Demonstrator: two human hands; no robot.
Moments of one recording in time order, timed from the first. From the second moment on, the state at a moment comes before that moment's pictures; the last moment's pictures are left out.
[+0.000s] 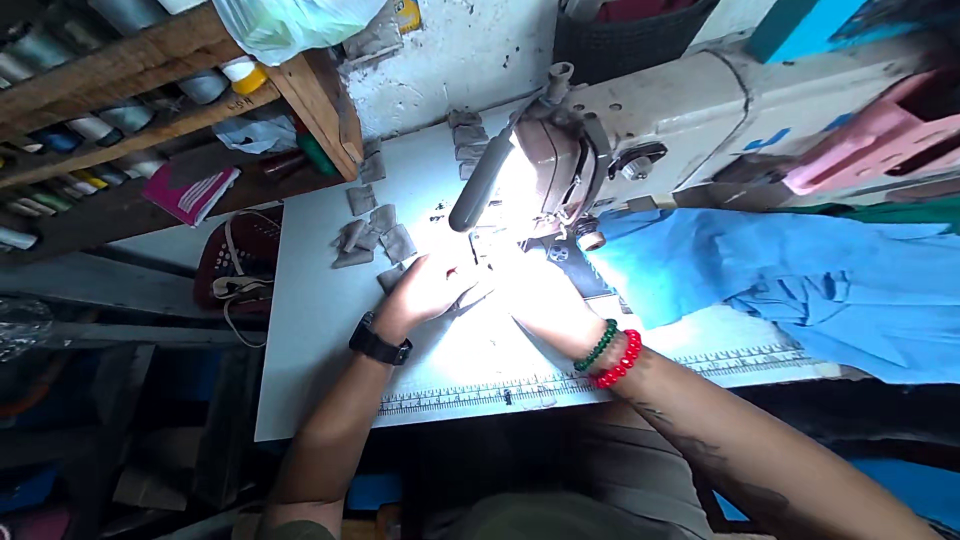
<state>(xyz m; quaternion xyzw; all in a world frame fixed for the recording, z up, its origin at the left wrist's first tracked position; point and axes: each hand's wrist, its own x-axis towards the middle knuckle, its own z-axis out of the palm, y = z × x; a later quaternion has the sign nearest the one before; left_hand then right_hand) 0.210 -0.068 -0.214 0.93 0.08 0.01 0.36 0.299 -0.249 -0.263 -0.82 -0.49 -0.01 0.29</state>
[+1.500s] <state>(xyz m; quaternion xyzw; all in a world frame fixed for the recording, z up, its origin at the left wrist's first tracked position) 0.266 -0.095 -0.245 0.94 0.12 0.03 0.32 0.304 -0.311 -0.271 -0.88 -0.43 -0.04 0.21</state>
